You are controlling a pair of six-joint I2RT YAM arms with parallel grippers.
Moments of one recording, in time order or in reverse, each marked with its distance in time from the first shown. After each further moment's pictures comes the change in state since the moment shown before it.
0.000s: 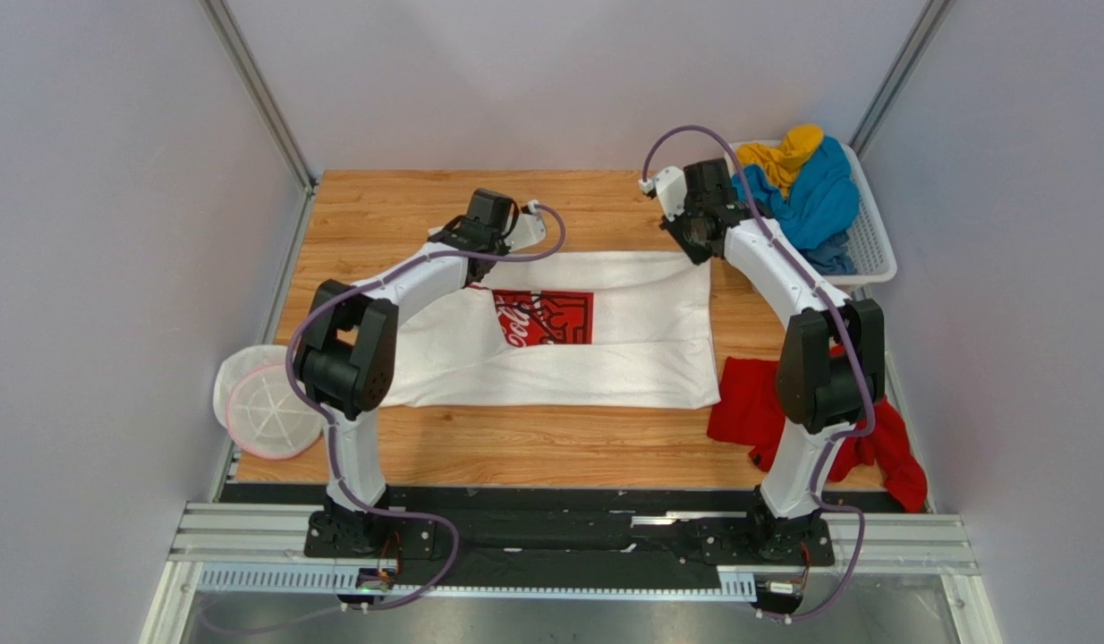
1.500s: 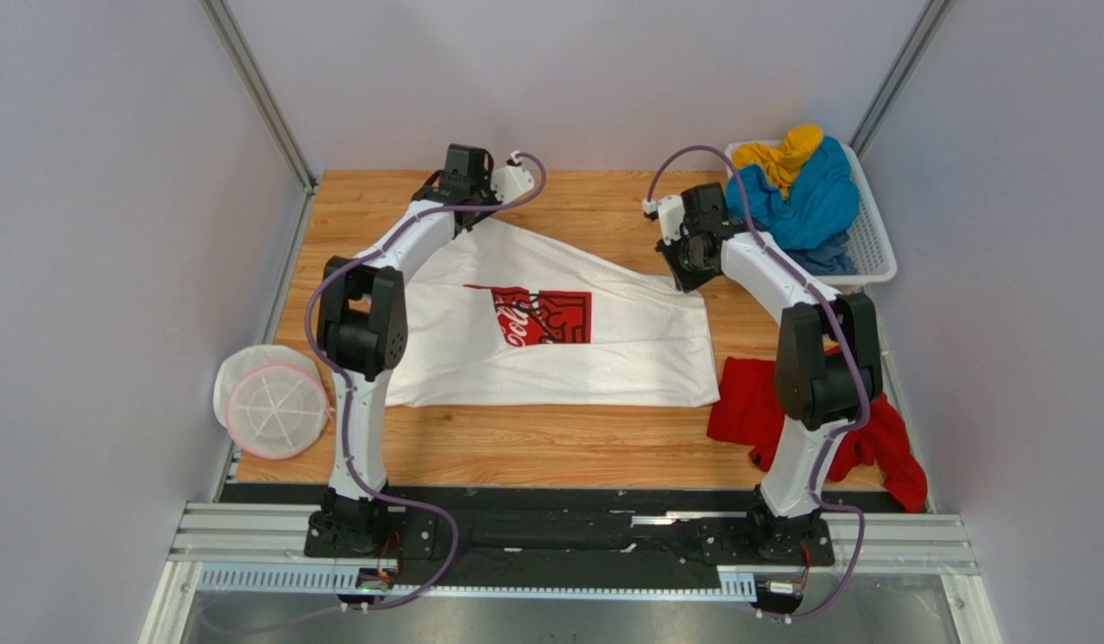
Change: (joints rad) left arm 0.146 0.290 0.466 -0.120 0.342 -0.053; right arm -0.010 0.031 -0.102 0.013 -0.152 0.166
